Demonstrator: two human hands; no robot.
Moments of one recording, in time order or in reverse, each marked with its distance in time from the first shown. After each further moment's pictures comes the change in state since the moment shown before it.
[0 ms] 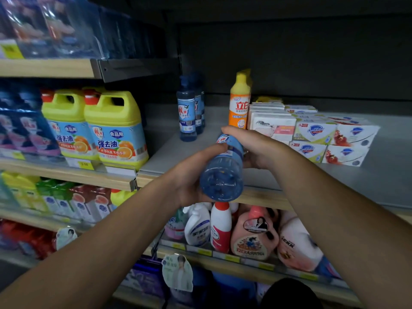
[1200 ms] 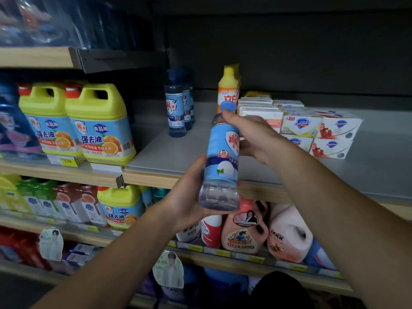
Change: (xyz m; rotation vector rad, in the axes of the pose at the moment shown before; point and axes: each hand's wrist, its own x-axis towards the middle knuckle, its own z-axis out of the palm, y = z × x) left_hand 0.002 -0.053 0.005 -0.162 -0.131 0.055; right_hand -0.023 -0.003 -0.019 0.080 0.096 -0.162
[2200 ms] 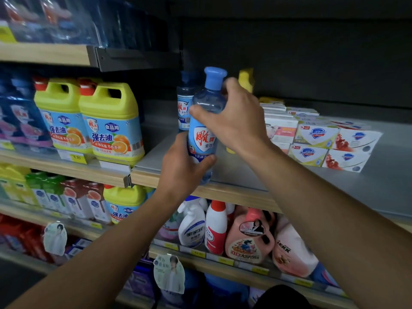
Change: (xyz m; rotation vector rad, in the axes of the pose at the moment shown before) left_hand 0.024 0.032 -0.042 1.079 0.737 0.784; right_hand -0.017 -0.040 0.066 -0.710 0.345 -0.698
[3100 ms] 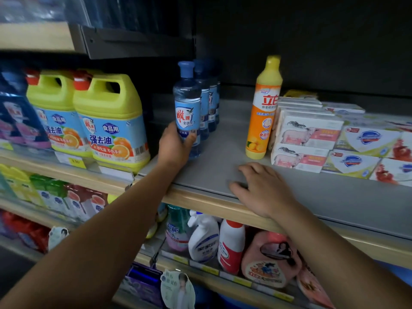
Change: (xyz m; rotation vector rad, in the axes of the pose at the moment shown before) left_hand 0.114 -0.113 0.022 0.160 0.076 -0.180; right_hand -0.050 0.138 0.078 -0.439 -0.636 0.109
